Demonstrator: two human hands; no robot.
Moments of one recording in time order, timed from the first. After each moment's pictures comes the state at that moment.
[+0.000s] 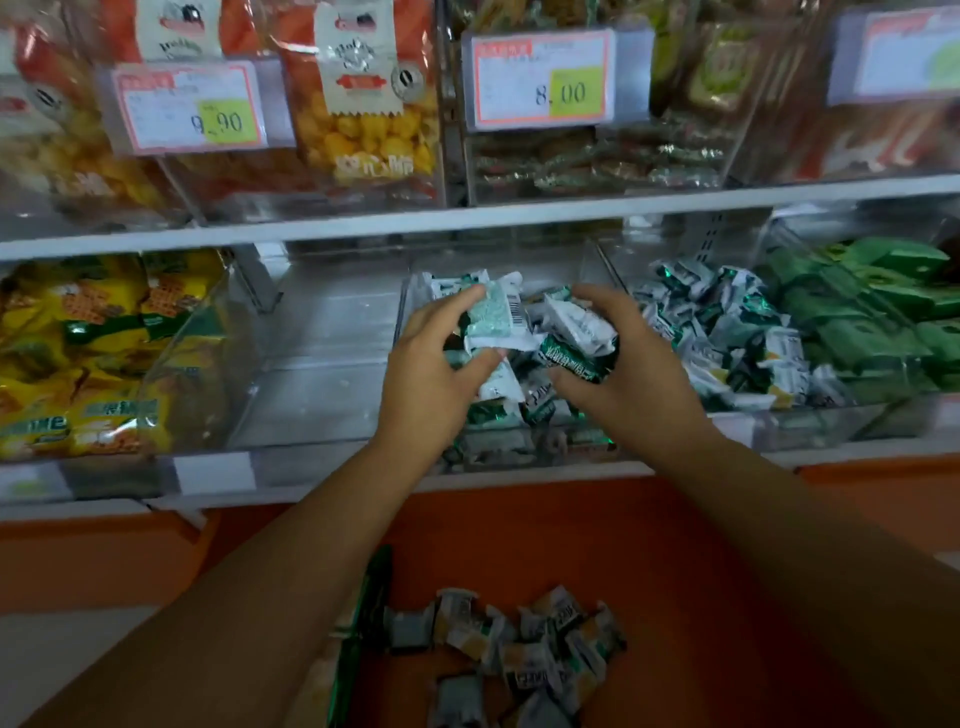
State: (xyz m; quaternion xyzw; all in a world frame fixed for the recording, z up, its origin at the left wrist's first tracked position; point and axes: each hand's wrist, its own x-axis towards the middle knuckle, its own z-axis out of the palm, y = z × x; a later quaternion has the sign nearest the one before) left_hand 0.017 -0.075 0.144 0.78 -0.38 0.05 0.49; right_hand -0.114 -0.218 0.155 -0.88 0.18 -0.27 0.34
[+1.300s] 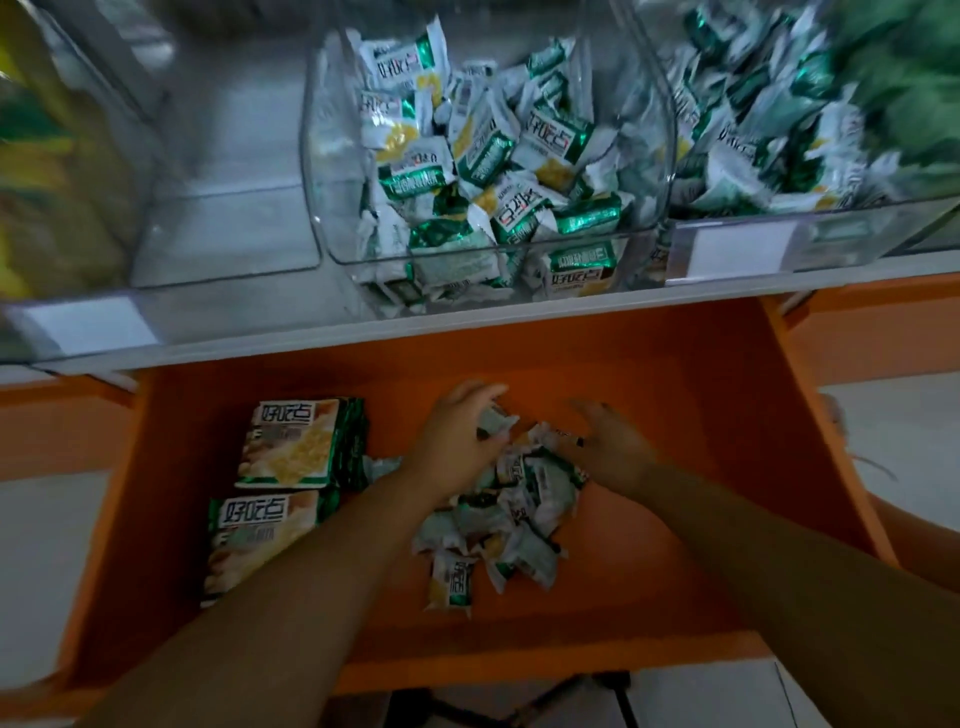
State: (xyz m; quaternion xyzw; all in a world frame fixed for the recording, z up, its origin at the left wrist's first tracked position) left_hand -0.051 -0.044 -0.060 0.84 -0.38 -0.30 0.24; right_hand -0.187 -0.204 -0.078 -0.83 0.35 0.17 0.40
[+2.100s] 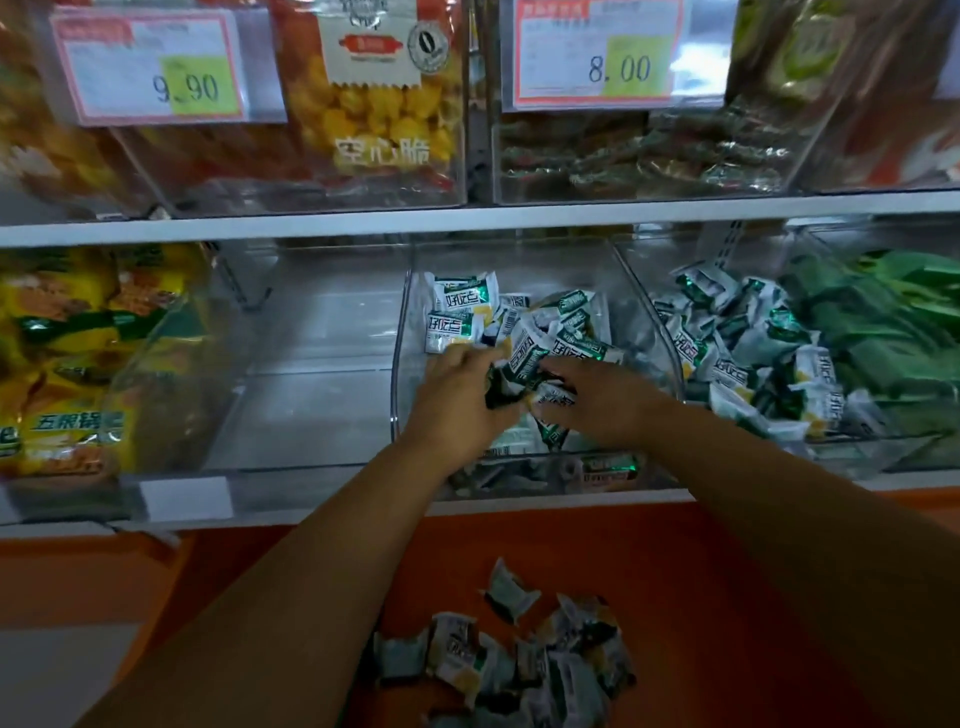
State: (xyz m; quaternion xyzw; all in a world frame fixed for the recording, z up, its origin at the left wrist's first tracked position) left_hand 0.060 -0.108 0.097 0.87 -0.41 -0.07 0.27; right_hand -0.039 -0.261 0.116 -0.95 0.20 0.07 0.21
